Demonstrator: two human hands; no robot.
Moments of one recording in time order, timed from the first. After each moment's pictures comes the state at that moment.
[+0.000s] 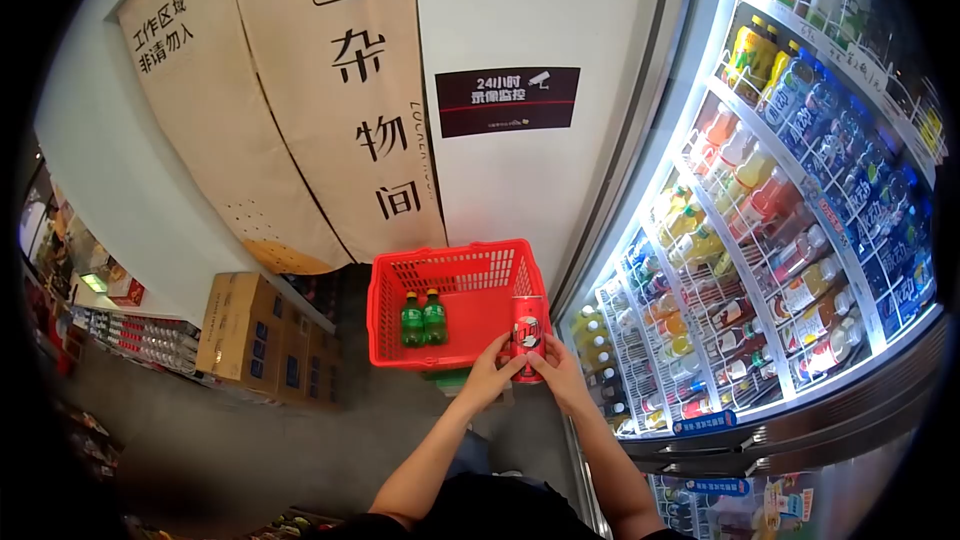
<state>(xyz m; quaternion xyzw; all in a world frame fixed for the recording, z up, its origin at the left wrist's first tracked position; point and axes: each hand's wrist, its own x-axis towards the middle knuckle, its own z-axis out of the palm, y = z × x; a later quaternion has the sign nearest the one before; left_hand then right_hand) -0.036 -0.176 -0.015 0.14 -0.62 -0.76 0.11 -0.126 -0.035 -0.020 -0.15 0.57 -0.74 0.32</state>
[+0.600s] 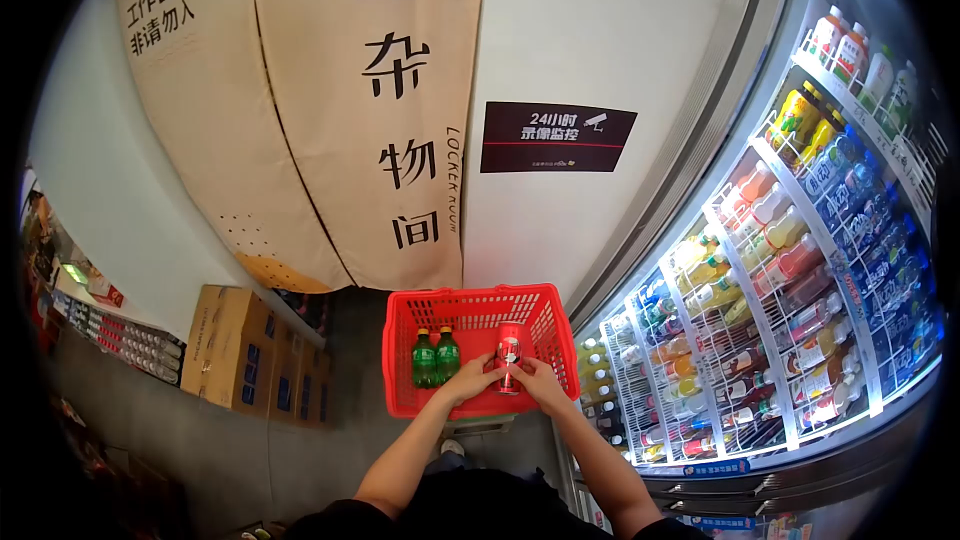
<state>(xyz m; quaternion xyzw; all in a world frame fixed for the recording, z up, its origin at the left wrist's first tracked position) -0.086 -0.342 -0.104 0.16 -0.66 -0.73 -0.03 -0.185 -0.178 -0.104 -0.16 0.73 -0.58 0.33</state>
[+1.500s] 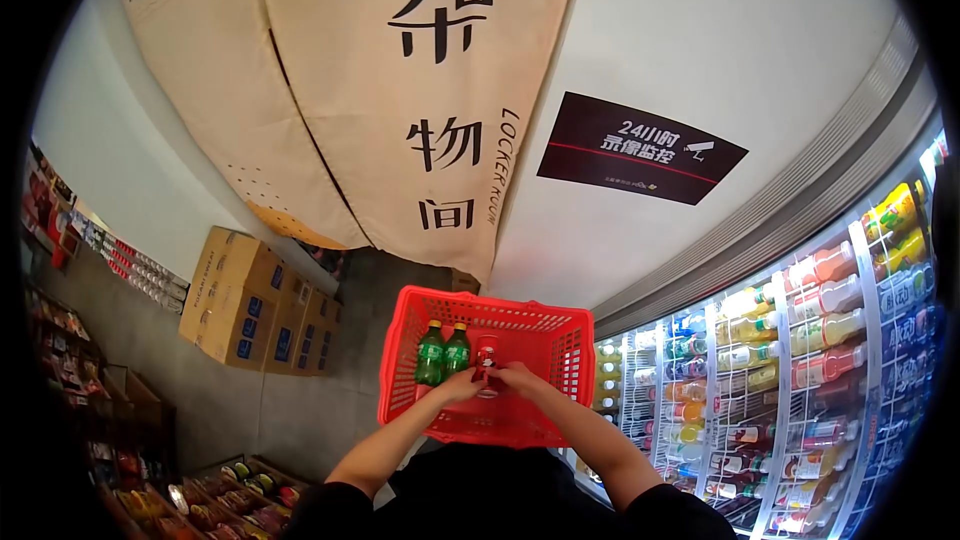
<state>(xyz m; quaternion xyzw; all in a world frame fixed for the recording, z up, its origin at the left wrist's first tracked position) -0.106 -0.393 -0.220 0.29 -0.72 -0.61 -0.14 -0.259 -0.283 -0.212 -0.10 0.69 -0.38 0.61</state>
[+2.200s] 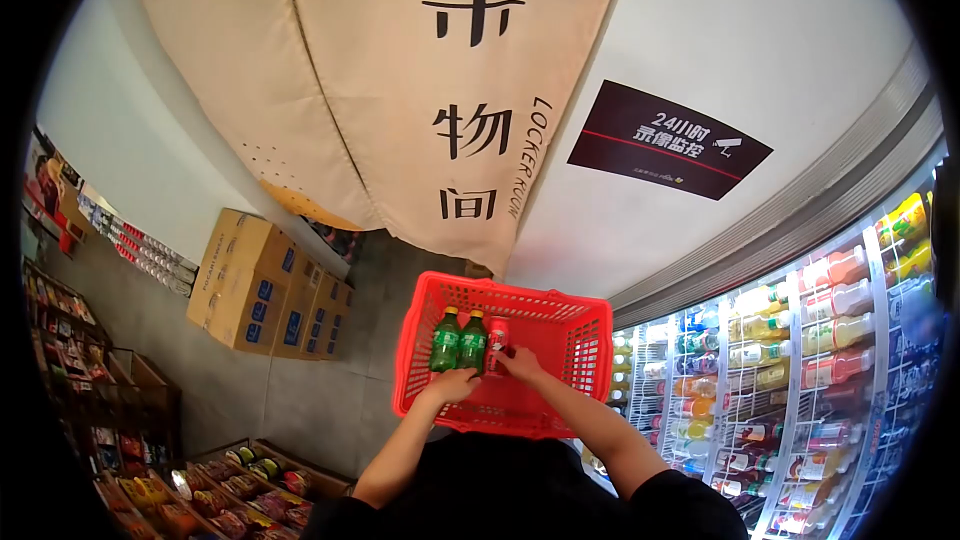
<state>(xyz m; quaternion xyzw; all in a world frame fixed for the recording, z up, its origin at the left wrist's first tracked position) -0.055 -0.404 -0.168 0.28 -0.82 -0.47 -0.16 -0.254 -0.294 -0.271 -0.32 0.82 -0.23 0.40</state>
